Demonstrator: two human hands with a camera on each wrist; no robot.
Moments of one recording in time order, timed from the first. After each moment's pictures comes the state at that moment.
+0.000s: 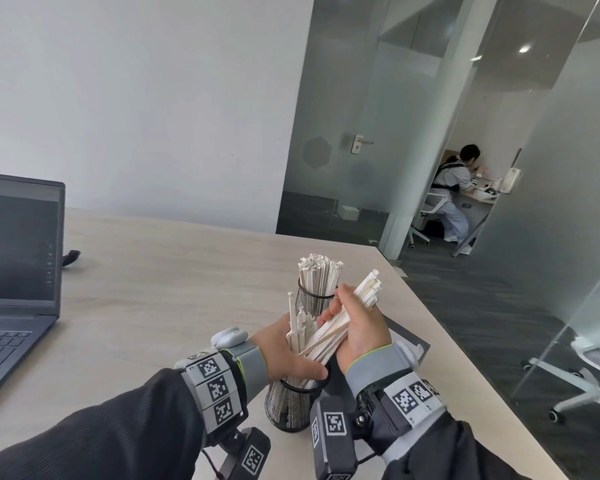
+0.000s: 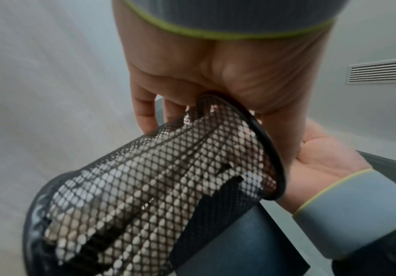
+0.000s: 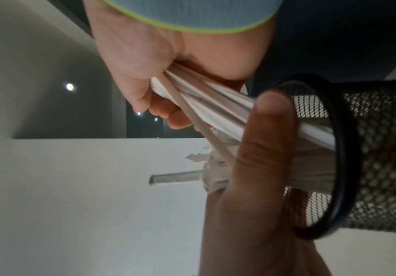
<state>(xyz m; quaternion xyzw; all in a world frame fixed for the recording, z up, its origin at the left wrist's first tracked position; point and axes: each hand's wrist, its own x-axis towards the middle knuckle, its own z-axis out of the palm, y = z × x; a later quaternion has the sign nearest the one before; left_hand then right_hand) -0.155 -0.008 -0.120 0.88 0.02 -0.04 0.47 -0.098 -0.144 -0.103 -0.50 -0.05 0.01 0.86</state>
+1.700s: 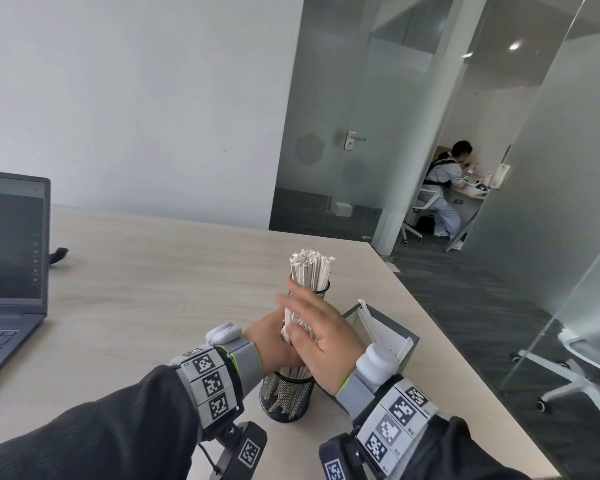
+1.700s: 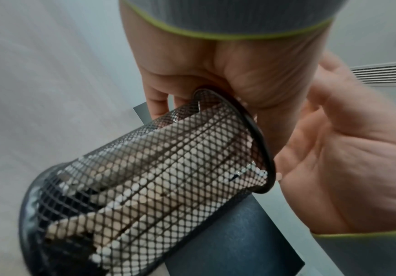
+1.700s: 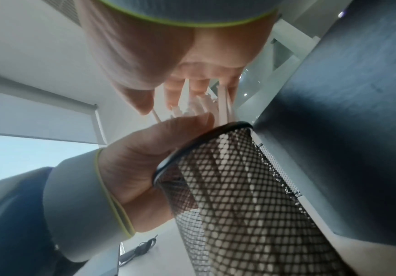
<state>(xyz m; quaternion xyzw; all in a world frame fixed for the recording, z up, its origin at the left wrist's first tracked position) -0.135 -0.017 -0.130 0.92 -0.07 0.04 0.38 -0.124 -0.161 -0.109 -0.81 -0.45 -0.15 0.35</state>
